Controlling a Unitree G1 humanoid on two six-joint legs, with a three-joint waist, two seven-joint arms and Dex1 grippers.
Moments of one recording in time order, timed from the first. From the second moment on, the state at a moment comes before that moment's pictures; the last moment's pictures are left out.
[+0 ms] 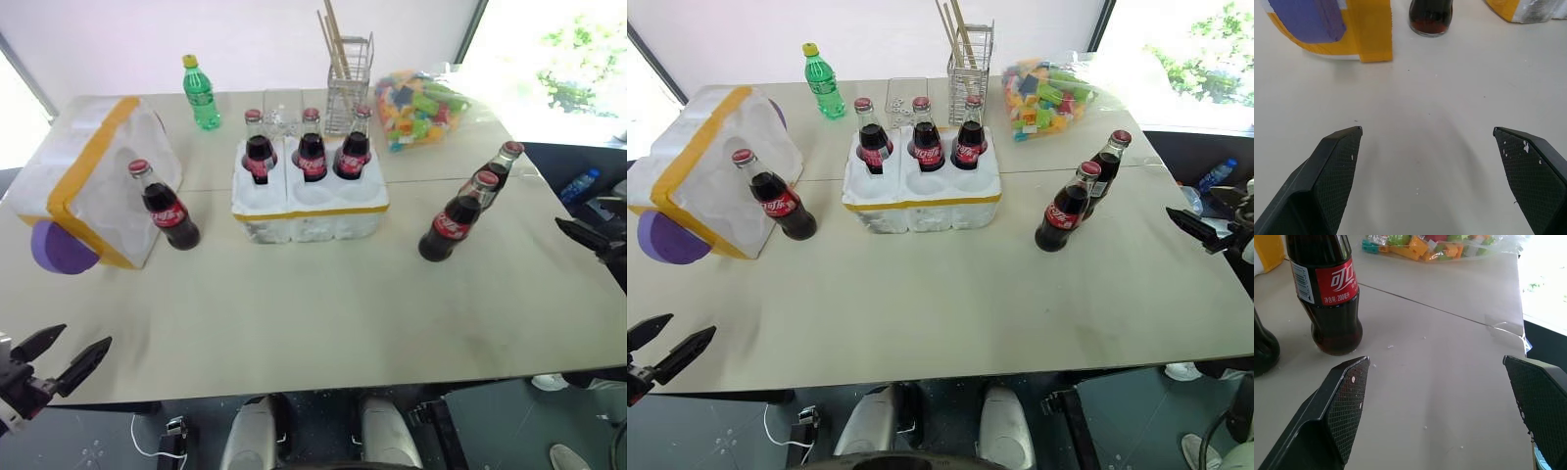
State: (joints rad) left arm 0.65 0.62 0.82 -0.35 -0.71 0.41 -0.82; right arm -0.51 -1.05 -0.39 0.93 0.30 -0.05 1.09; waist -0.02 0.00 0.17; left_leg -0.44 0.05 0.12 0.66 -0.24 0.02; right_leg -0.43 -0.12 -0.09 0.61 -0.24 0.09
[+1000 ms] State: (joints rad) left arm 0.50 0.69 0.82 -0.48 -0.87 0.57 -0.77; right arm -0.52 -1.22 -0.40 0.86 0.35 0.15 1.30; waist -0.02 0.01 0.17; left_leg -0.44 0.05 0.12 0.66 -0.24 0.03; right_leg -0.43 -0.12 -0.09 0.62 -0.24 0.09
